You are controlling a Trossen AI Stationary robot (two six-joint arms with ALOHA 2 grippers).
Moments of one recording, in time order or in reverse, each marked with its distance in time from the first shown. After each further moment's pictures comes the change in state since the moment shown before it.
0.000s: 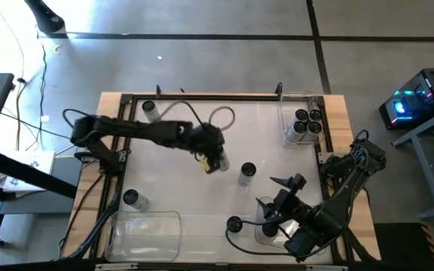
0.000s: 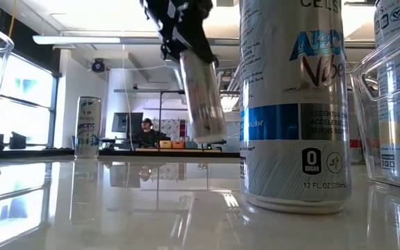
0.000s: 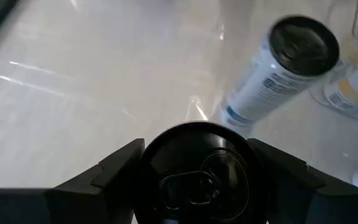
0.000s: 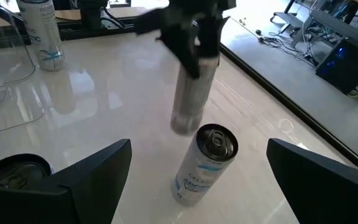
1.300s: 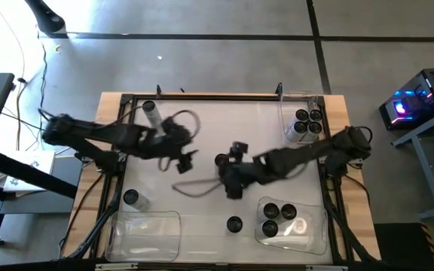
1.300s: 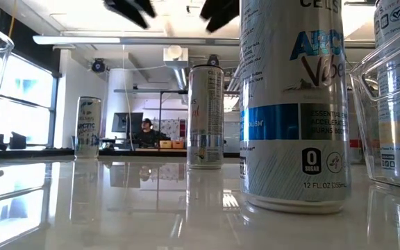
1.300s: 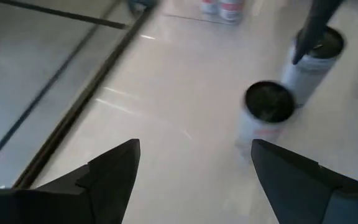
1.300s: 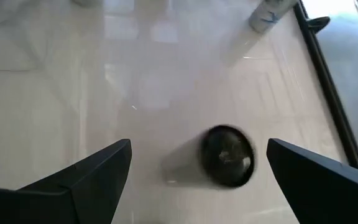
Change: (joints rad) left arm -0.203 -0.348 -0.084 -0.280 -0.458 -0.135; right arm -0.564 0.033 -0.002 0.667 -0.630 -1.218
